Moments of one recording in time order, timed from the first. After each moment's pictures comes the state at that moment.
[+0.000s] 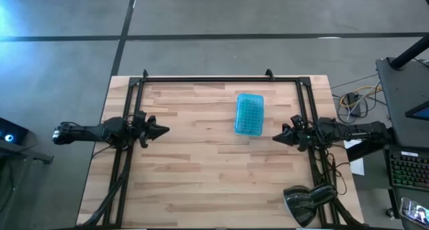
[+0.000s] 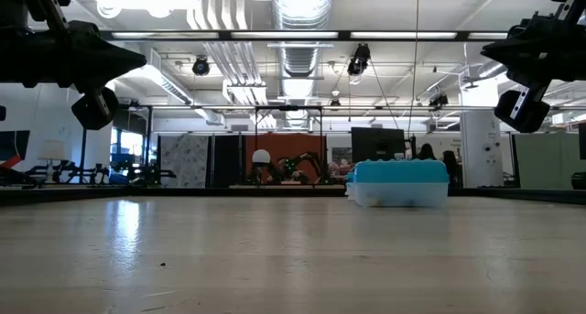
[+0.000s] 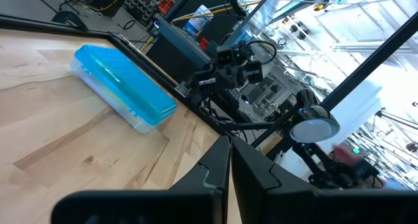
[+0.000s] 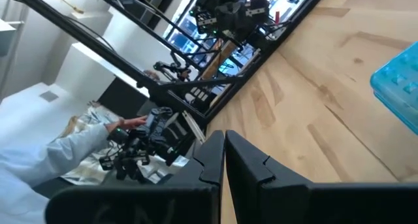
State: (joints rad) left arm -0.04 0.00 0.01 0.02 -0.13 -0.71; right arm 0.09 0.01 0.01 0.01 -0.05 0.96
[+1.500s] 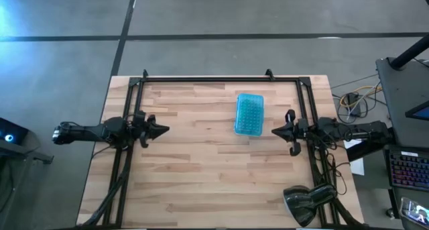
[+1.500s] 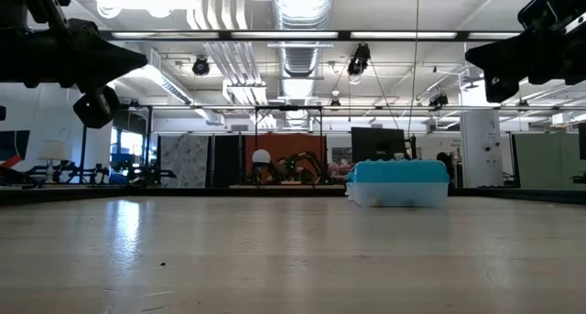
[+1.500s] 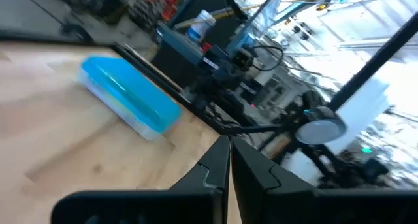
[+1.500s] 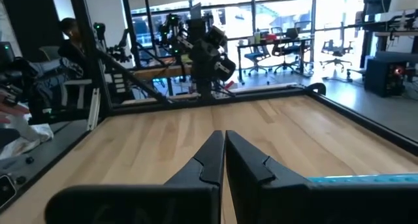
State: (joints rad) left arm -0.05 0.03 0.01 0.04 -0.15 -0.68; right arm 0.09 0.03 0.01 0.06 0.11 0.13
